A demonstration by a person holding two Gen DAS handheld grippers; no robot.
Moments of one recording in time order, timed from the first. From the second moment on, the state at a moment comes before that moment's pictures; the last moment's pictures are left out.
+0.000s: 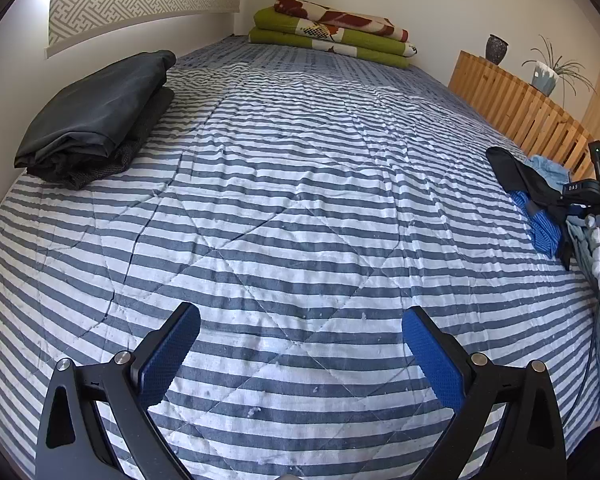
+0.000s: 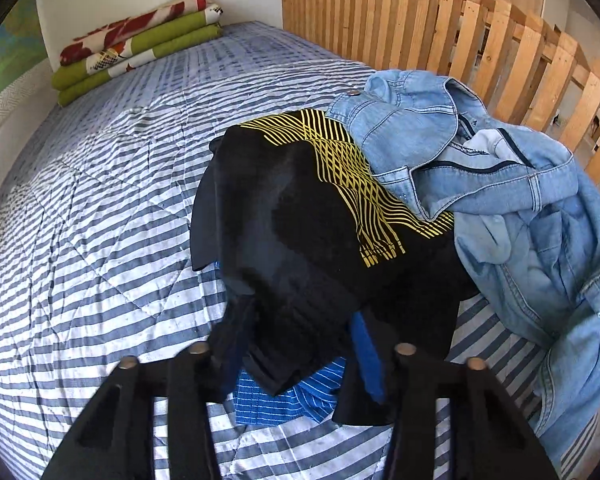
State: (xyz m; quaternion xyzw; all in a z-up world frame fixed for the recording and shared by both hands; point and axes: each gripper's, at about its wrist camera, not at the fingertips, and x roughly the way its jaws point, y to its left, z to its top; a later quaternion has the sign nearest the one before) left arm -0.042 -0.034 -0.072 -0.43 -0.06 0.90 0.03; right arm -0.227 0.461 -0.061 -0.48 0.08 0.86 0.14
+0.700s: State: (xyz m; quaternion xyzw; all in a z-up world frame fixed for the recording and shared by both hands) left arm -0.024 -0.072 -0.022 -0.37 -0.09 0.92 0.02; right arm -0.093 0.329 0.089 -0.40 0.00 0.91 -0.06
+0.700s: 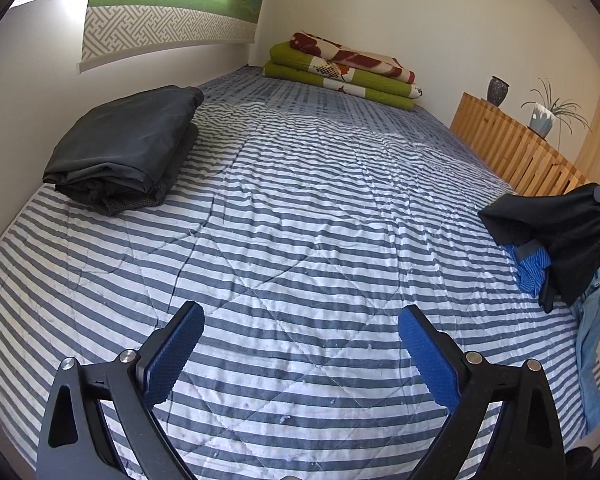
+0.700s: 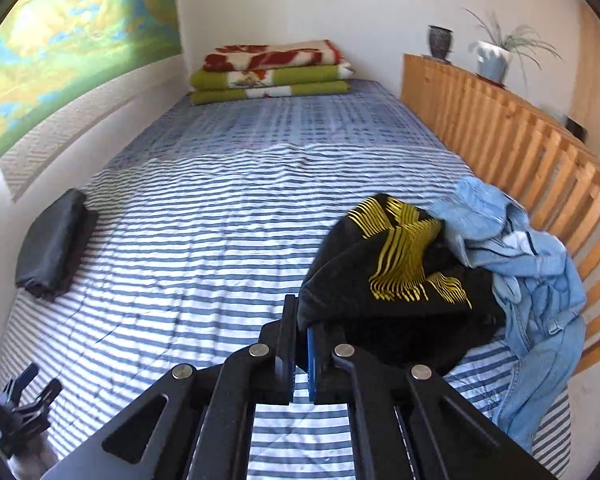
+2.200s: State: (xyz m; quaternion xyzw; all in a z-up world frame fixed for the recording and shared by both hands) left arm -0.062 -0.063 -0.117 -0.49 -0.06 0.87 0.04; right arm 0.020 0.231 -0.123 -0.53 -0.18 0.81 -0.16
